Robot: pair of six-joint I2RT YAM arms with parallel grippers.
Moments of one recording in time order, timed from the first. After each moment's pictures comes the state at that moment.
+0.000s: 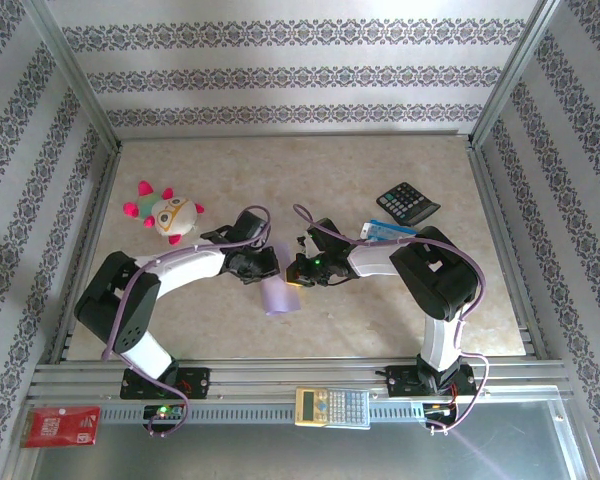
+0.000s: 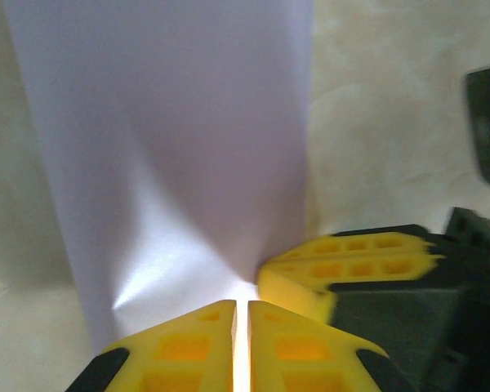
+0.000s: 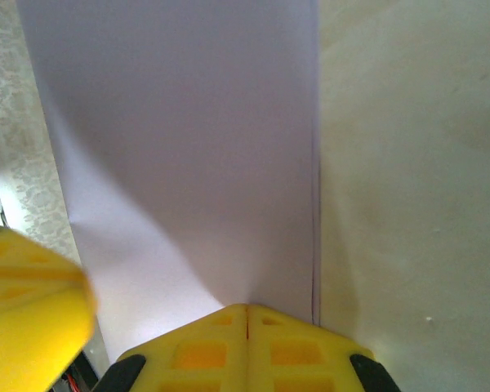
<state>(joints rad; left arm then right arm) -0.56 1.62 0.90 -0.39 0.27 -0.86 0.67 1.88 0.89 0.01 -0.59 0.82</state>
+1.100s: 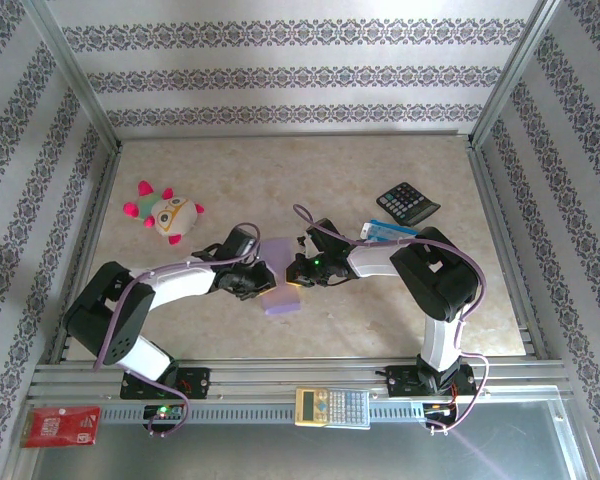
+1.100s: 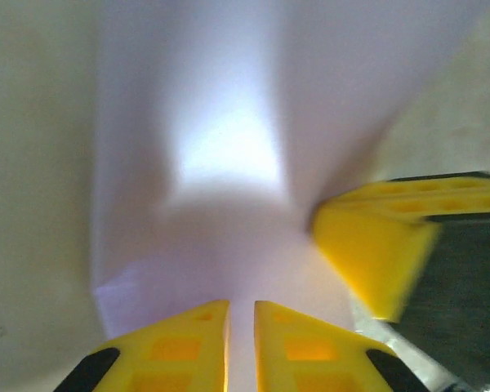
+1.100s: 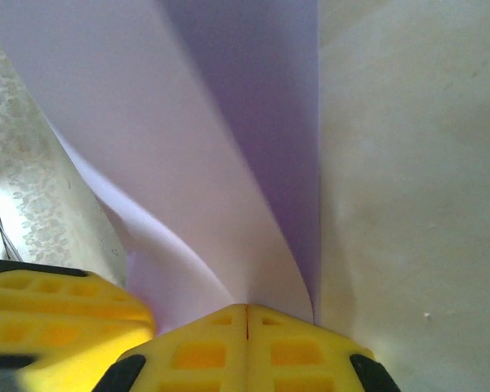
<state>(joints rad) -0.56 1.54 0.68 -0.22 0.35 -0.96 0.67 1.88 0.89 0.01 -0.57 0.83</state>
